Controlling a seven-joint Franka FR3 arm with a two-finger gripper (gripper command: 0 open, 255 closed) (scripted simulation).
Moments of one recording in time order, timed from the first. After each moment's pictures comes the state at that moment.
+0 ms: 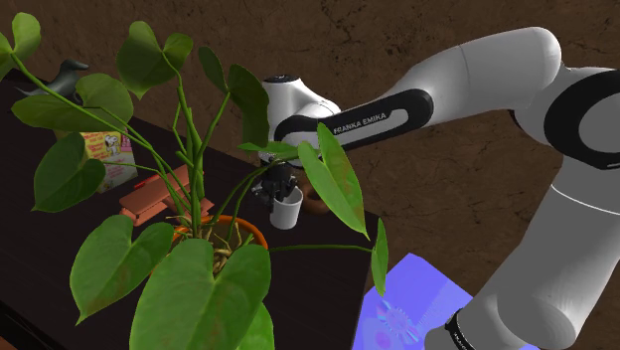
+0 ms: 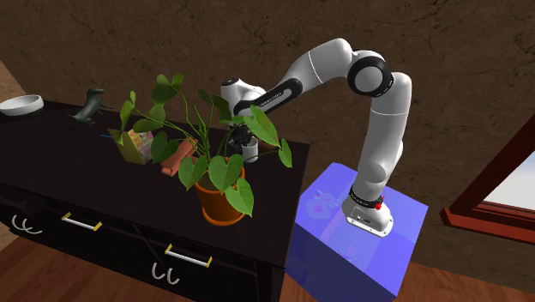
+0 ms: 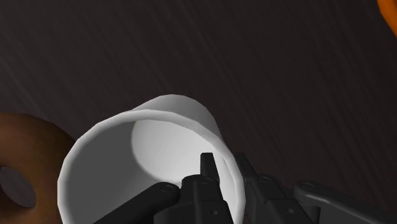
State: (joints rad) arm 0.03 0.19 0.41 -1.98 -0.15 2.11 0.63
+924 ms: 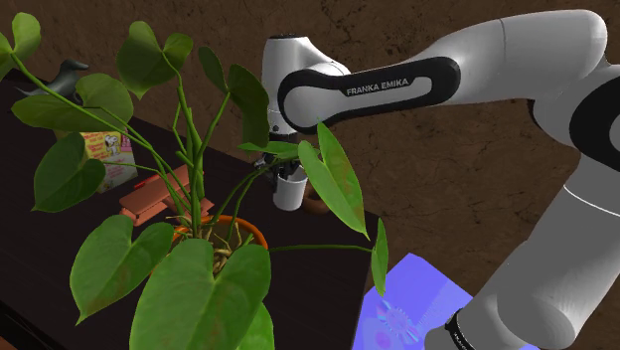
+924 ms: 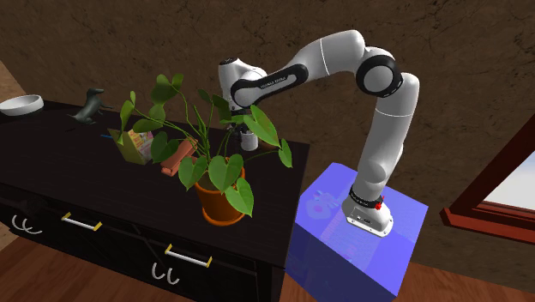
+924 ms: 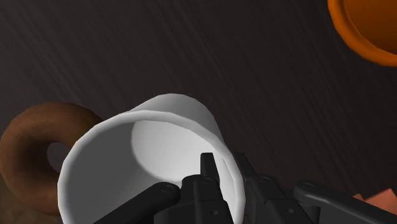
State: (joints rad) arm 0.02 0.12 0.42 -1.88 -0.10 1.94 0.59
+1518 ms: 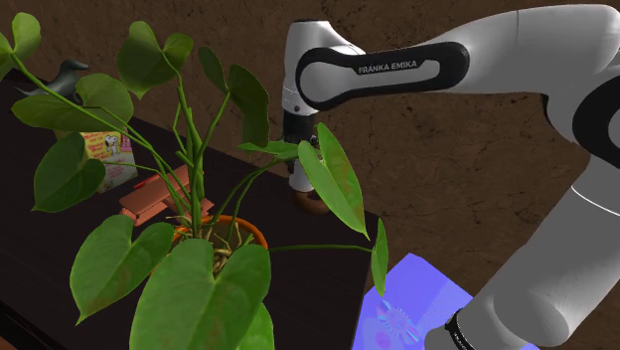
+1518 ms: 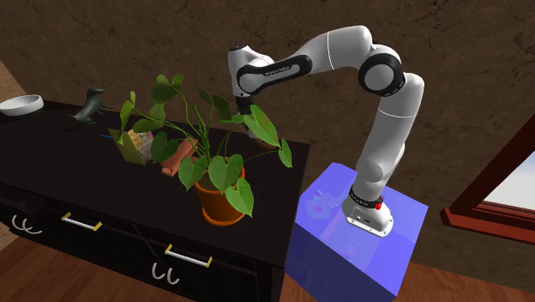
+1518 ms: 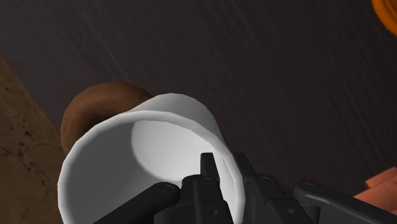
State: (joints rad) arm -0.05 0.07 0.37 -1.85 -0.09 1.88 0.46
